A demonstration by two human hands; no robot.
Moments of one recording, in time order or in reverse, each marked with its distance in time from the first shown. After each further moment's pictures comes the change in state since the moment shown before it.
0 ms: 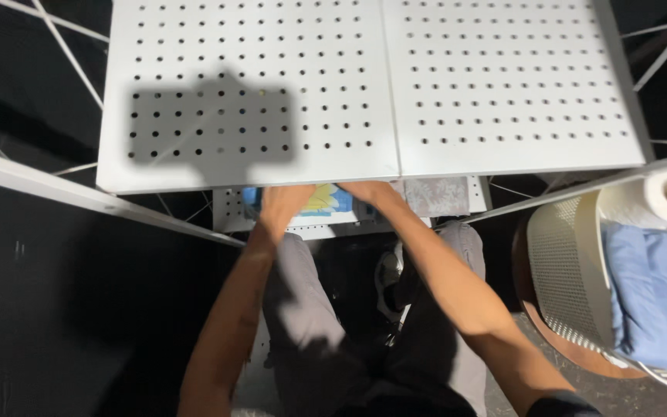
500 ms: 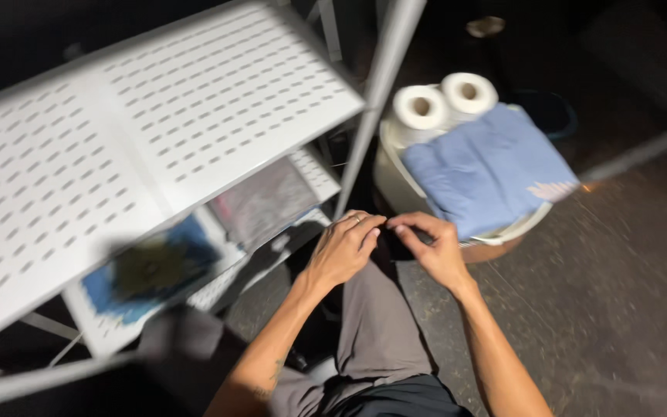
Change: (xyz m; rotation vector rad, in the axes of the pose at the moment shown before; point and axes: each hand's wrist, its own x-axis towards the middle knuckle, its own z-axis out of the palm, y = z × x) left_hand -0.077 0.316 -0.149 -1.058 0.004 0.938; right_hand -0.403 0.065 -0.140 0.171 0.892 0.105
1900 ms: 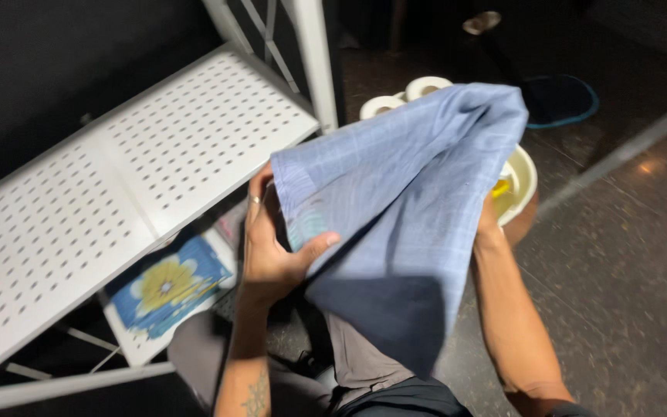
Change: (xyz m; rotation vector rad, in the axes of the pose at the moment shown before) left_hand 0.023 0.119 -0.110 -0.185 0.368 0.043; right_hand 0.044 0.002 -0.122 0.318 0.379 -0.219
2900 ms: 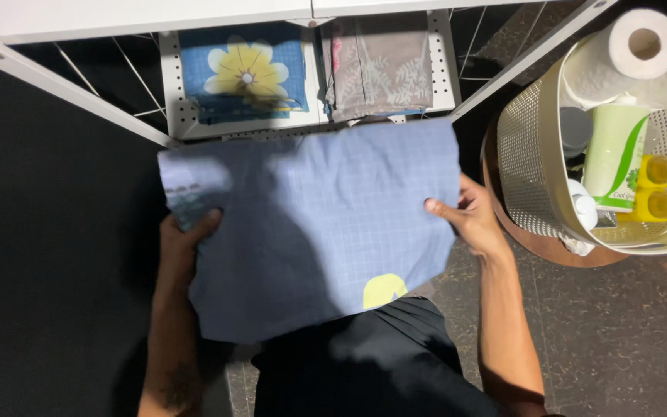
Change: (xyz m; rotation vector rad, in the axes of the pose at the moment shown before) left_hand -0.374 -0.015 -0.147 -0.148 0.901 -1.202; right_hand -0.149 0.069 0.120 0.101 -0.798 0.743
